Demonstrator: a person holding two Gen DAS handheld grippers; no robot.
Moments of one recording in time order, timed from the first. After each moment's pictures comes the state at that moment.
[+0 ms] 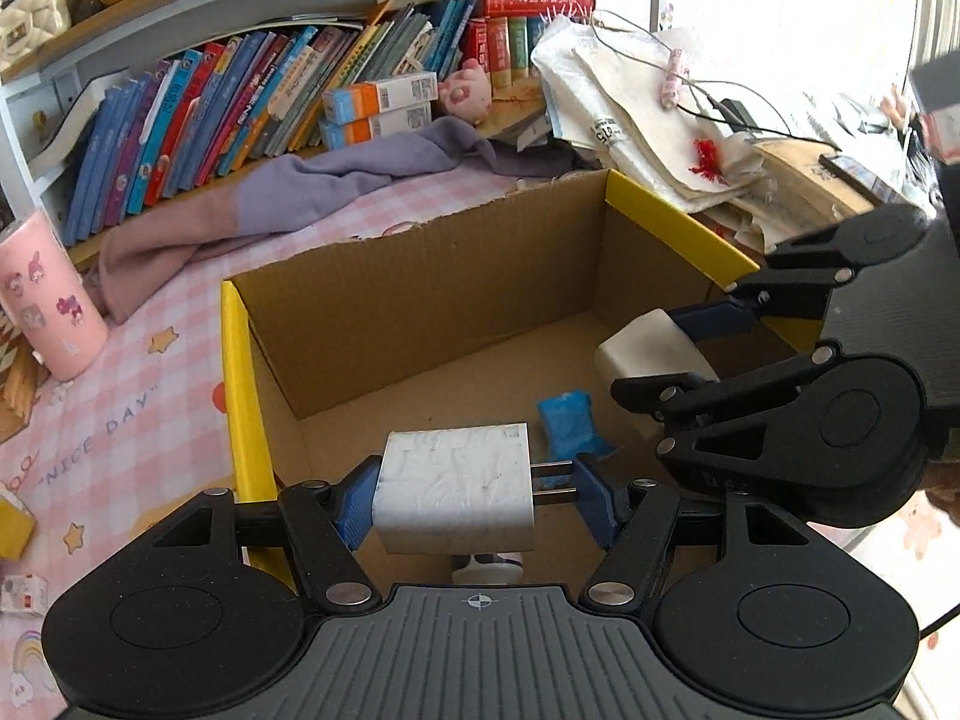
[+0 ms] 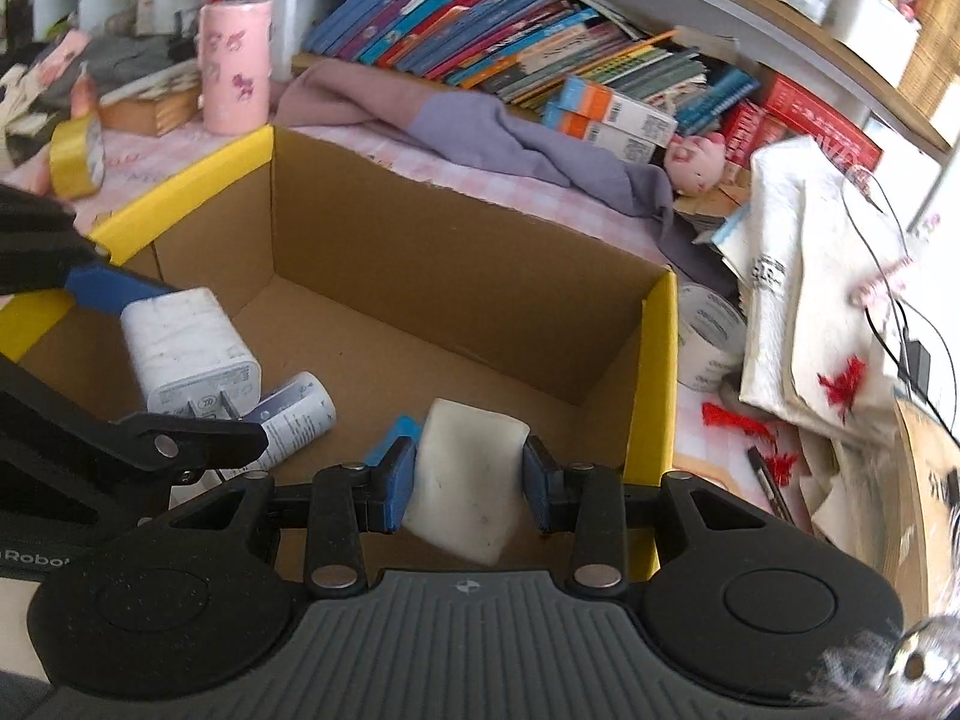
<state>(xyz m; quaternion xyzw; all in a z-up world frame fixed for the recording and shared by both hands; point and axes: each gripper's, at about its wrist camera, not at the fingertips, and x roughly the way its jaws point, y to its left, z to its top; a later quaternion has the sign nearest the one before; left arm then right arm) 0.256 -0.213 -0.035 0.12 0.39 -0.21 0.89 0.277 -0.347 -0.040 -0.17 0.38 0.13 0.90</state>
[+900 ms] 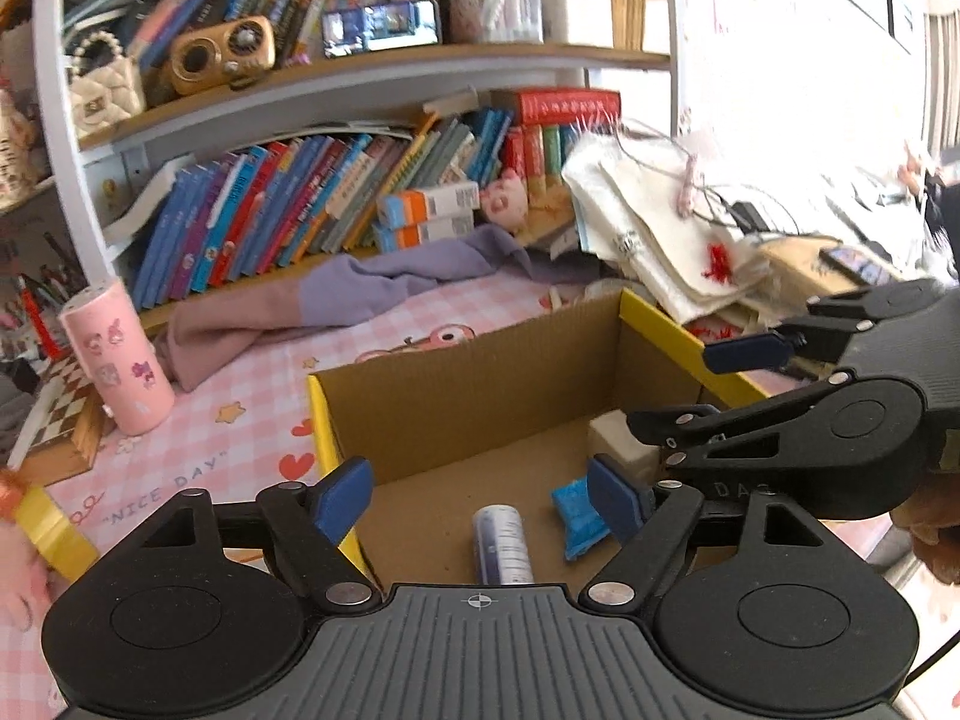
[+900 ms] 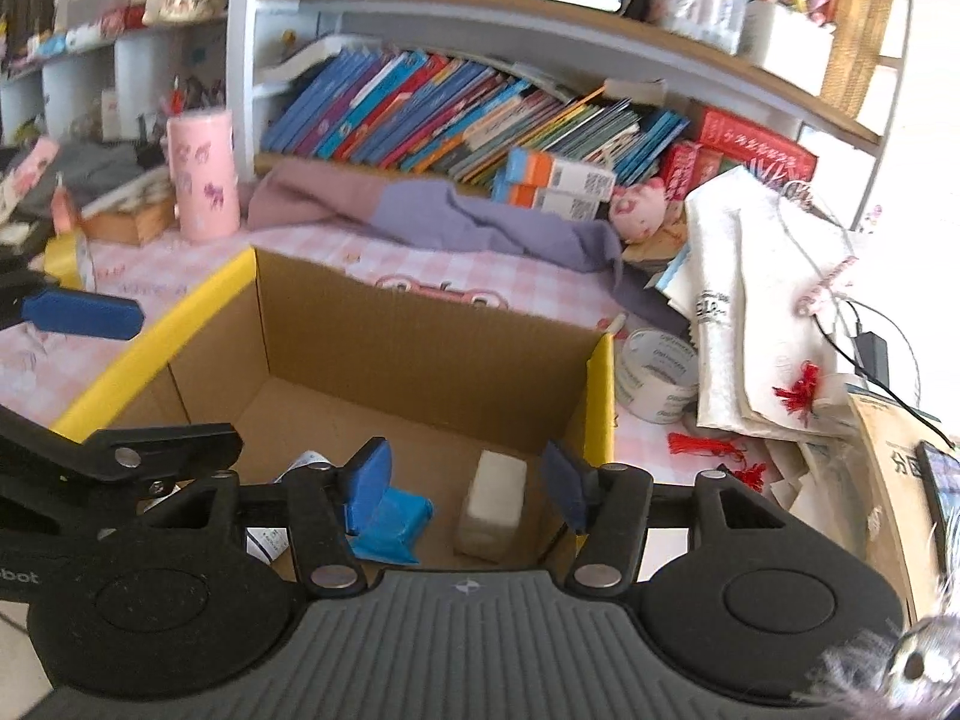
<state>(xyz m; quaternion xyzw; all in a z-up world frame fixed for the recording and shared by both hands) 0.218 -0.196 0.013 0.09 0.30 -0.17 0.93 0.246 -0.354 0.000 -0.09 0.31 0.09 0.94</state>
